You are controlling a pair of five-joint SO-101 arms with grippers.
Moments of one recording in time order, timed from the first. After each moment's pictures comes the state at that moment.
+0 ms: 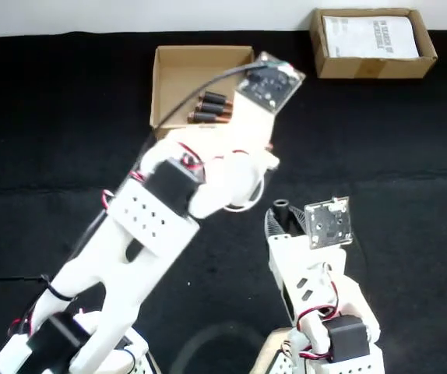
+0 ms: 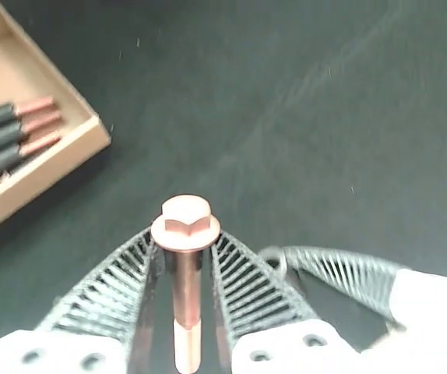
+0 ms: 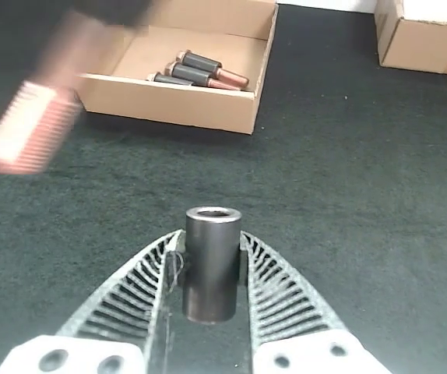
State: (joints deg) left arm 33.6 -19.6 9.7 57.4 7.3; right arm -17.8 -103.5 81.4 55.3 0.0
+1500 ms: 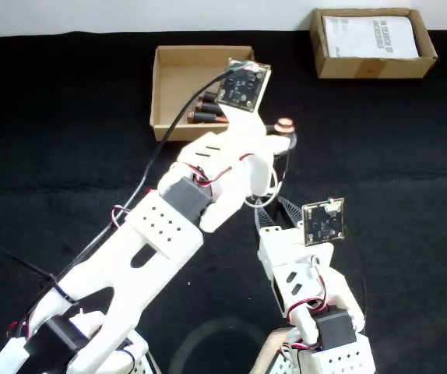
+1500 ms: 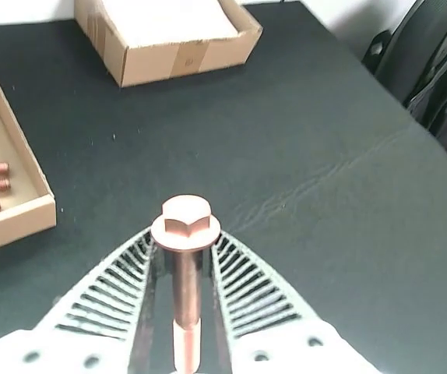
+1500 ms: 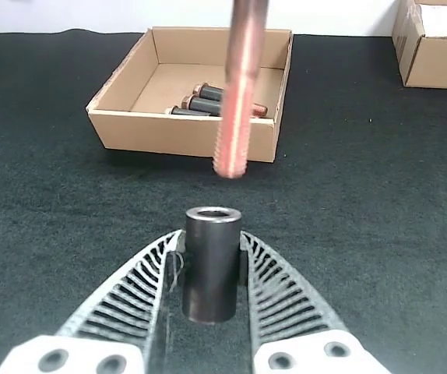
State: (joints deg) left arm 33.9 -20.5 23.5 27.4 24.4; right arm -20.1 -103.5 91.6 39.2 -5.1
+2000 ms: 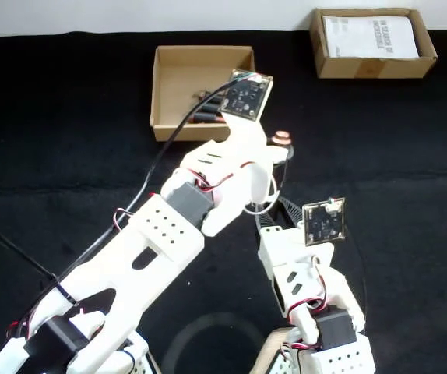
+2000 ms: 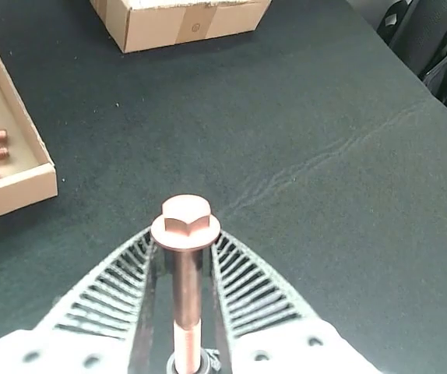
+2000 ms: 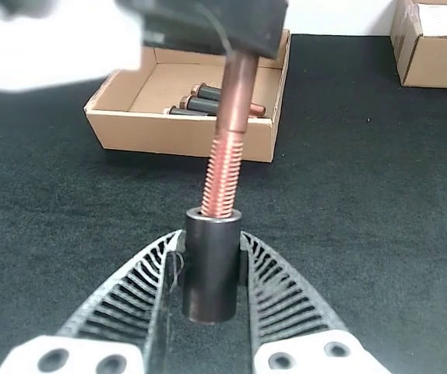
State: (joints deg) left arm 34.2 -20.4 27.1 27.2 24.4; right arm -20.0 -103.5 91.6 39.2 -5.1
